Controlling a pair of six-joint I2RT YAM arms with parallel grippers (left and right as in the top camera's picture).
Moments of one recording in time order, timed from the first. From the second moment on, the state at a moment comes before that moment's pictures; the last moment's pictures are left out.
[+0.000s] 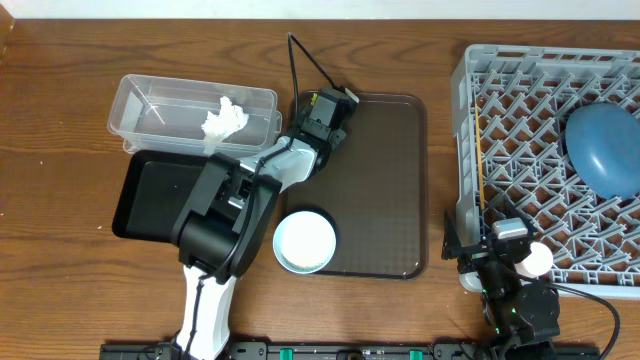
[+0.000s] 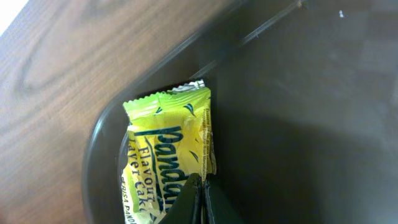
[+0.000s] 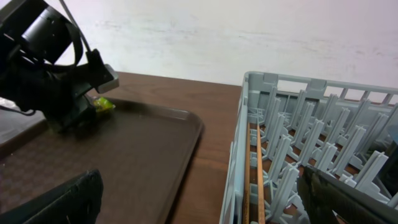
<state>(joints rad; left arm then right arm) -0.49 2.14 1.30 -0.02 -0.29 0.27 0.21 0.01 0.01 -0.07 0.01 -0.02</state>
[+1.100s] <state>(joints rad) -0.21 1.43 1.29 -0.74 -0.03 -0.26 0.21 0.01 0.01 -0.07 0.01 -0.02</state>
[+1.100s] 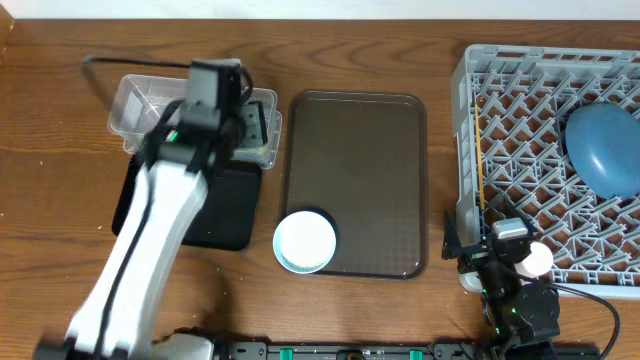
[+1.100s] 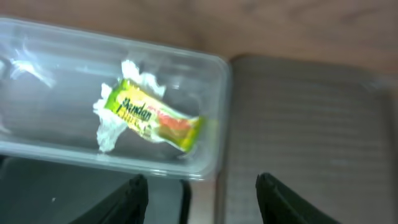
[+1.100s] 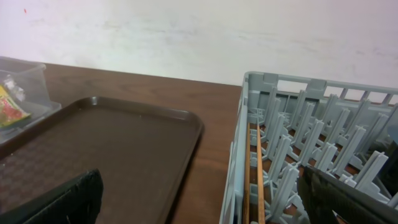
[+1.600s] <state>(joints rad) -0.55 1.21 1.21 -1.17 0.04 -0.46 0.21 0.01 0.01 -0.07 0.01 -0.02</state>
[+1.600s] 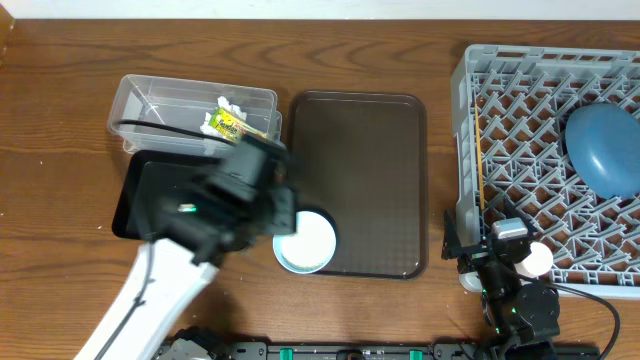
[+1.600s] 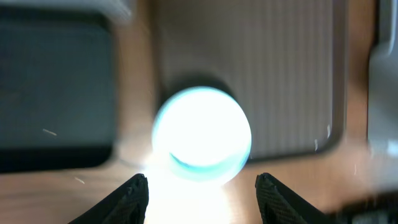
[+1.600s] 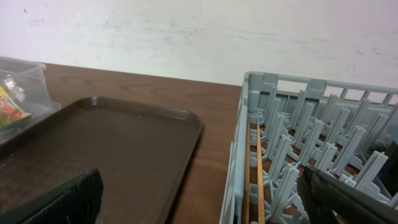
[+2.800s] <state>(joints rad) -0.92 1.79 1.13 -0.96 -0.10 -0.55 0.21 0.01 0.01 -0.07 0.01 -0.02</state>
